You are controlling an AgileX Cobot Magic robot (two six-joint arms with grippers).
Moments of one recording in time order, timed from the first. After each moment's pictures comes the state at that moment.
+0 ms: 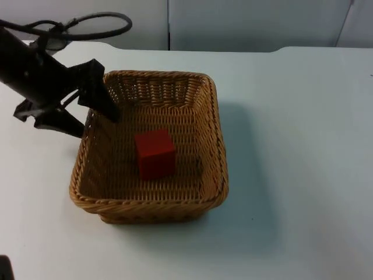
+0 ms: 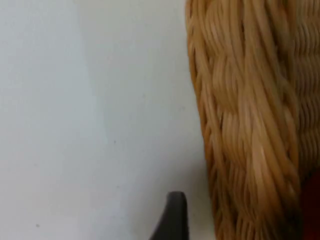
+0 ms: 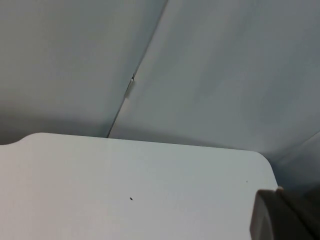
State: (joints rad) right arm 0.17 1.66 -1.68 -0.68 0.81 0.33; left arm -0.04 2.17 -1.36 -0.90 0.84 0.69
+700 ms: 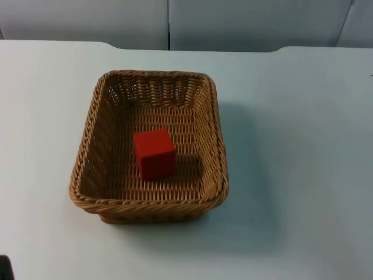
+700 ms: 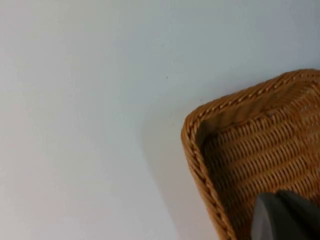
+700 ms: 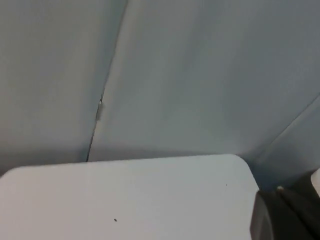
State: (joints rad) right arm 0.17 1.60 -1.68 -0.77 0.85 0.49; left arm -0.04 1.98 -1.87 -0.41 1.12 0.37
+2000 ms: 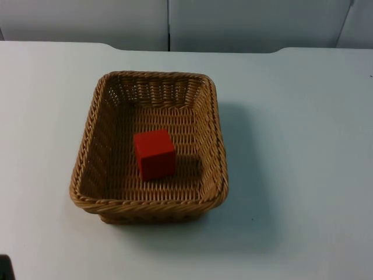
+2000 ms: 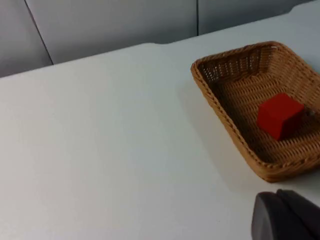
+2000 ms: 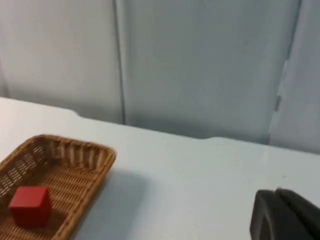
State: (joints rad) right arm 0.17 0.18 -0.58 0.15 0.72 -0.23; left arm -0.04 0.02 -0.55 -0.18 1.09 0.25
